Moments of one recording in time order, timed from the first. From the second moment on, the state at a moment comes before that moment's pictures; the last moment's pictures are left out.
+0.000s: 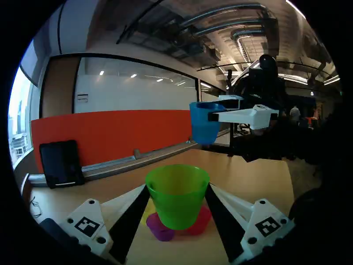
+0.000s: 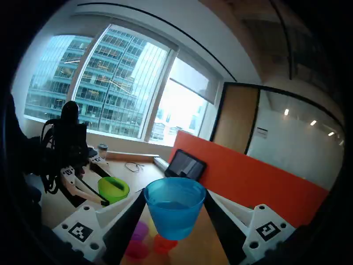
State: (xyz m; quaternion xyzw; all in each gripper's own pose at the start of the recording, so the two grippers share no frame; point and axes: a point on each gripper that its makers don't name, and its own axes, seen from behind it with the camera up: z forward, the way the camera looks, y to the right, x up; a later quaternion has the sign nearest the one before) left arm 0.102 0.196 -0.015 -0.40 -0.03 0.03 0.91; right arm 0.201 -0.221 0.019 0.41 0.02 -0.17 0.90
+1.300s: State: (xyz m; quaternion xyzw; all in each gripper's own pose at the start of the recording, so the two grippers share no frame) left arm 0.102 0.225 -0.017 -0.43 -0.03 0.04 0.90; right arm 0.260 -0.256 0.047 0.39 0.14 -0.37 0.83
